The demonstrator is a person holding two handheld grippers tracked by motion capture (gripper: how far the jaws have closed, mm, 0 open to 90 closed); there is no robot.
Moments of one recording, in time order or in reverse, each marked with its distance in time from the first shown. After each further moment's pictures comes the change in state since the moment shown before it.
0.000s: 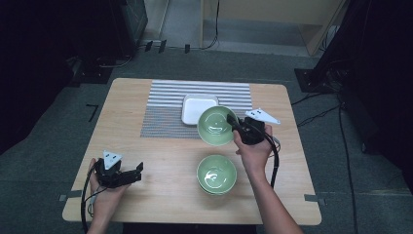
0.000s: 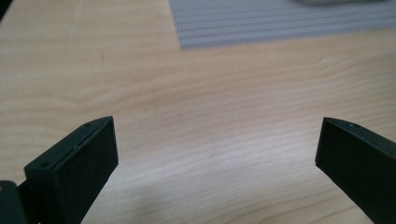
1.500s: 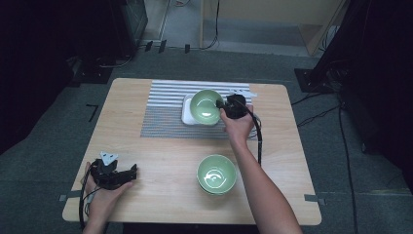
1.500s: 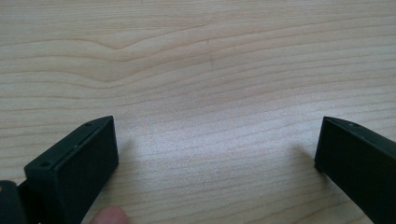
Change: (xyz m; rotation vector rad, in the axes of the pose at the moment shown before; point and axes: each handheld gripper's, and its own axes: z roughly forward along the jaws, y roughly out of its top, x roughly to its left) left arm 0.019 -0.011 0.017 0.104 0.091 -0.036; right arm -0.024 0.017 0.114 0.156 -0.046 0.100
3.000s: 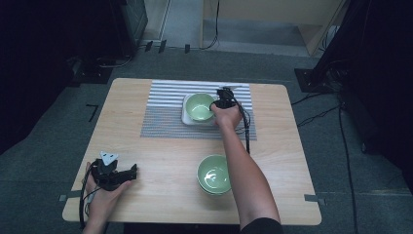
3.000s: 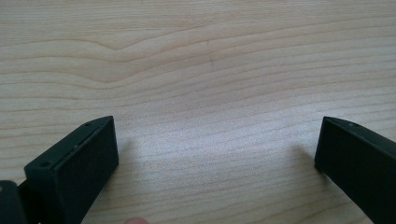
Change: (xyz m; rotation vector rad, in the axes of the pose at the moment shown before) left arm 0.000 0.000 0.000 -0.002 0.001 -0.001; right arm -0.012 0.007 0.084 0.358 -0.086 0.222
